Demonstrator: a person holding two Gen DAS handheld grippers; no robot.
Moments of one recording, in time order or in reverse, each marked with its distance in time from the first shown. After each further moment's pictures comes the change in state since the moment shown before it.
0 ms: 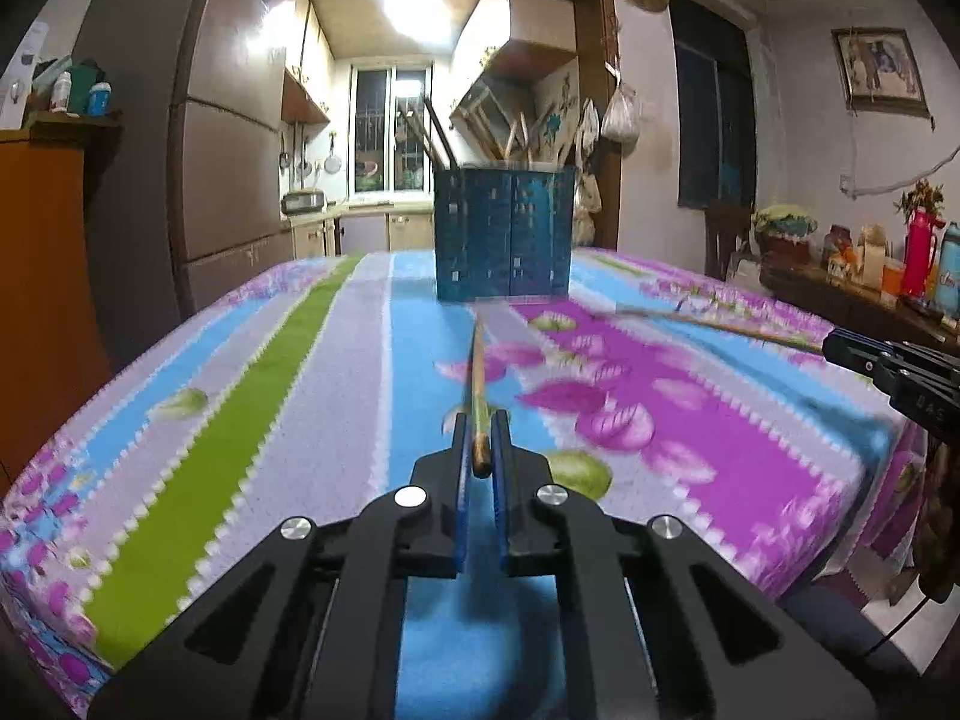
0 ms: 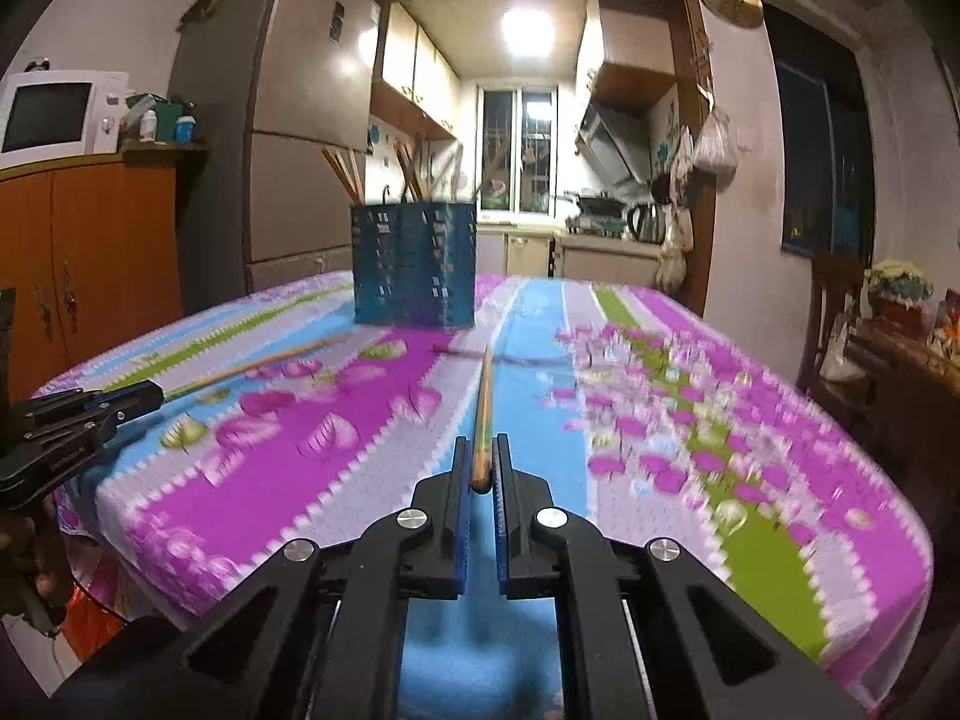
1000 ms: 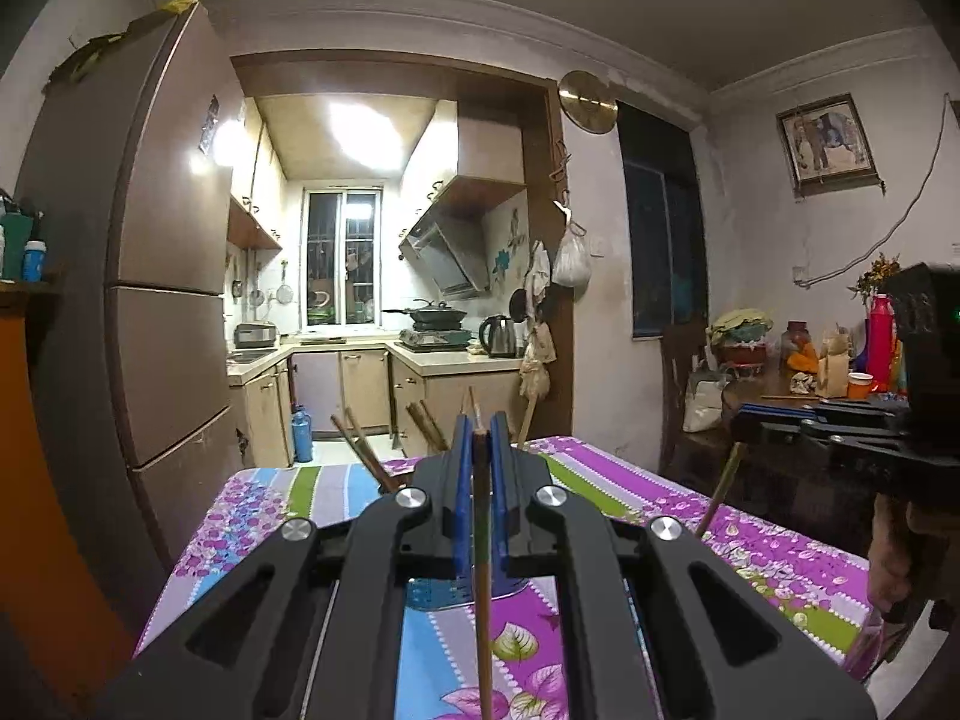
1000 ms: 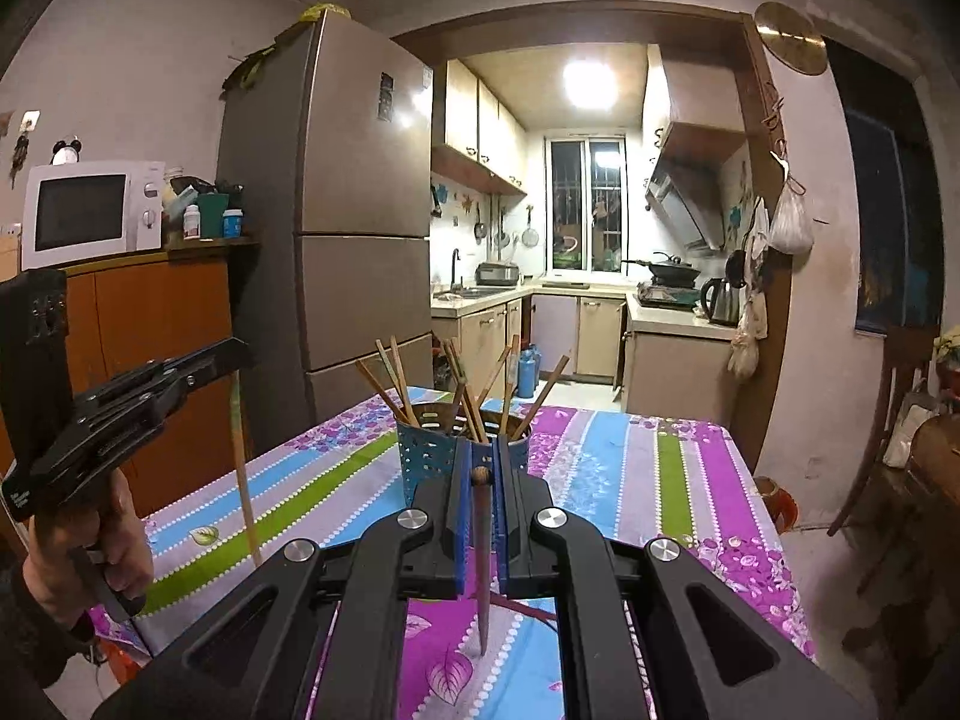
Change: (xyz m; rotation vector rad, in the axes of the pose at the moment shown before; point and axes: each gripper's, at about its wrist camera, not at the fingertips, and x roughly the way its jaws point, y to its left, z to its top) left arm 0.006 -0.016 0.196 0.061 -0.279 -0.129; right arm 0.031 -0.029 0.201 -0.018 -0.061 0.201
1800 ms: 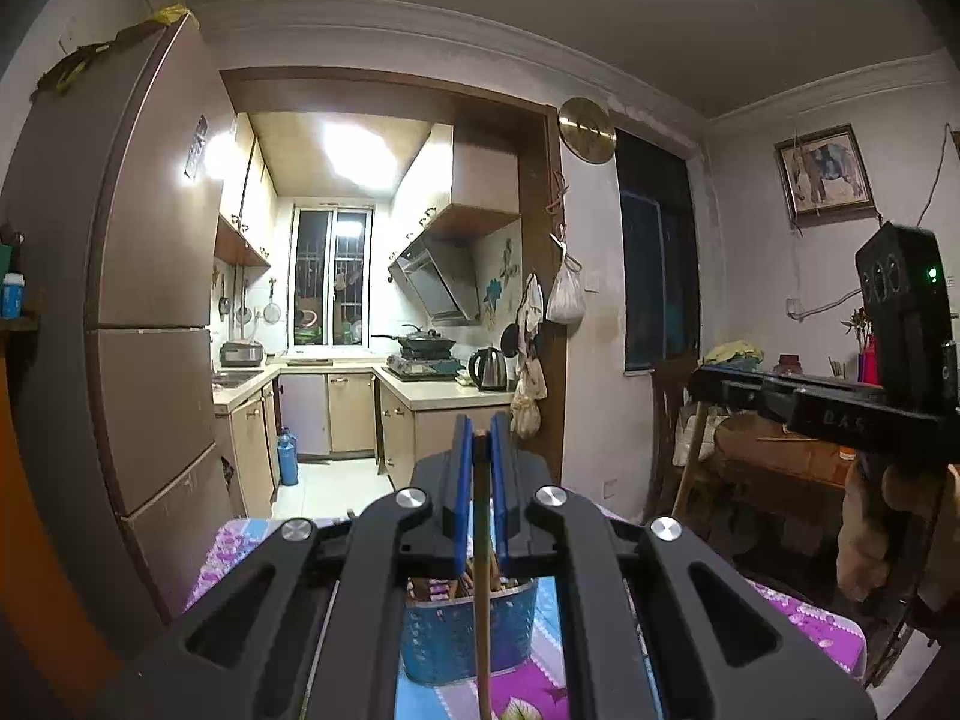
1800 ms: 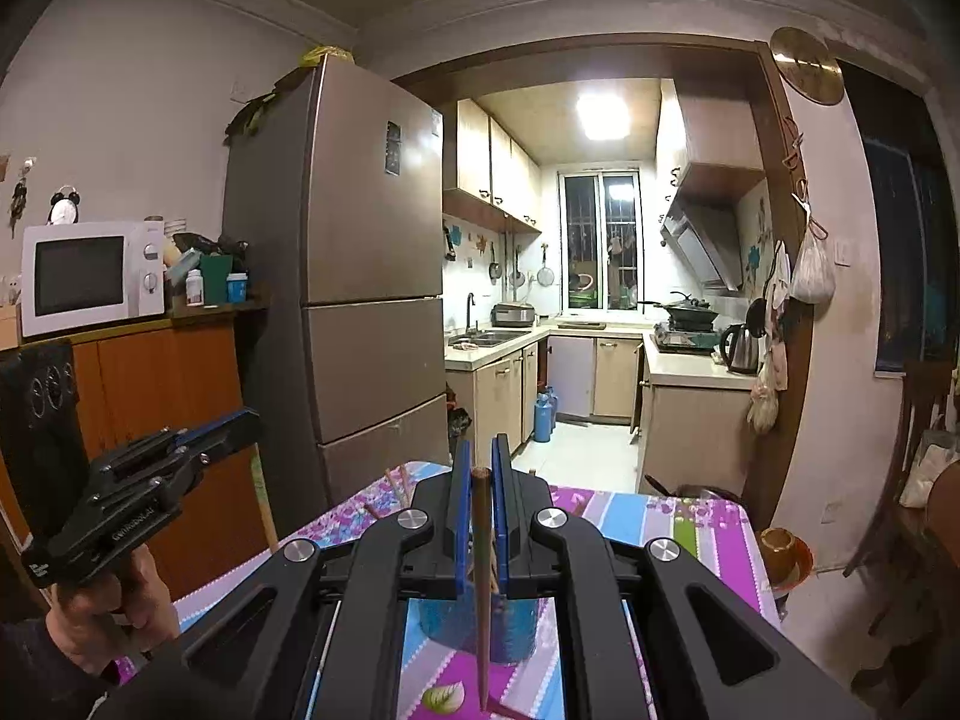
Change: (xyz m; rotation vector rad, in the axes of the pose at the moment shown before) left arm 0.029 0.021 0.075 -0.015 -0.050 -0.026; right arm 0.028 -0.008 0.110 0.019 -0.099 0.036
